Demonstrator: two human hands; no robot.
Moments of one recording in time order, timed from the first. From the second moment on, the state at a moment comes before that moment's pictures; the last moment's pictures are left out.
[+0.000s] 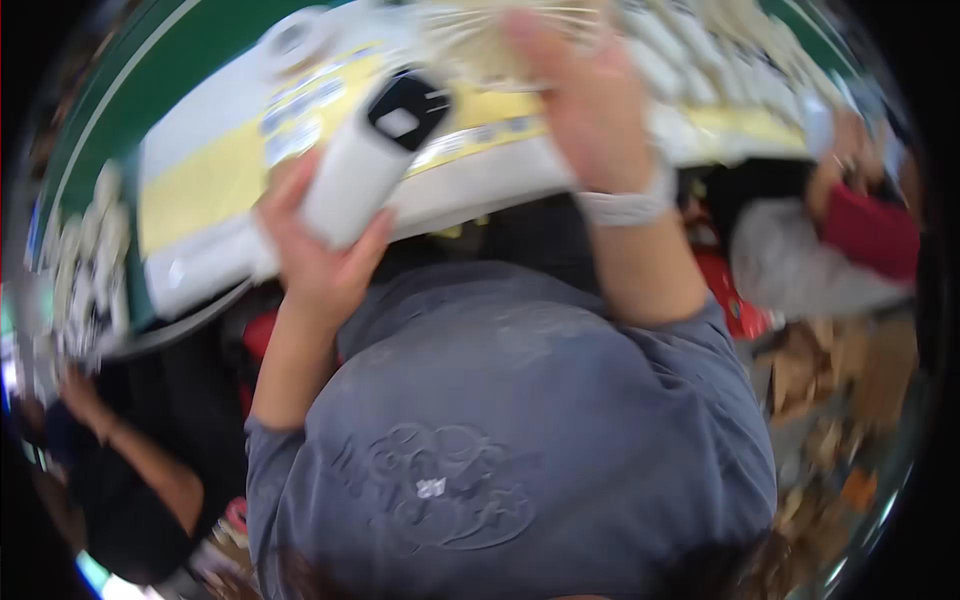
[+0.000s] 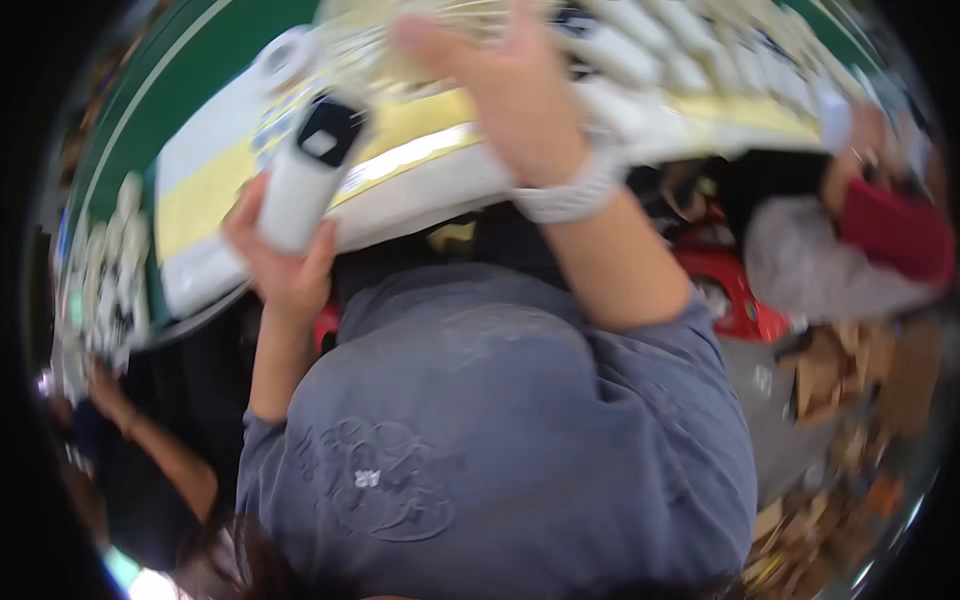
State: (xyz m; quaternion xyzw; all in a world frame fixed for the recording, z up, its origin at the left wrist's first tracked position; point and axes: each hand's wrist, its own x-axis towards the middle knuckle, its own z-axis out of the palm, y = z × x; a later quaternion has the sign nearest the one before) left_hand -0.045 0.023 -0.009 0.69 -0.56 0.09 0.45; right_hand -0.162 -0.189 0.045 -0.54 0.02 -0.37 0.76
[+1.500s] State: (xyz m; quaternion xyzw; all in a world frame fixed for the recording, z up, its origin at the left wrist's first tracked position) left_hand -0.033 0.119 0.131 0.19 -0.59 0.36 0.70; right_hand -0.305 -0.506 0.041 -0.82 0.42 -0.37 0.09
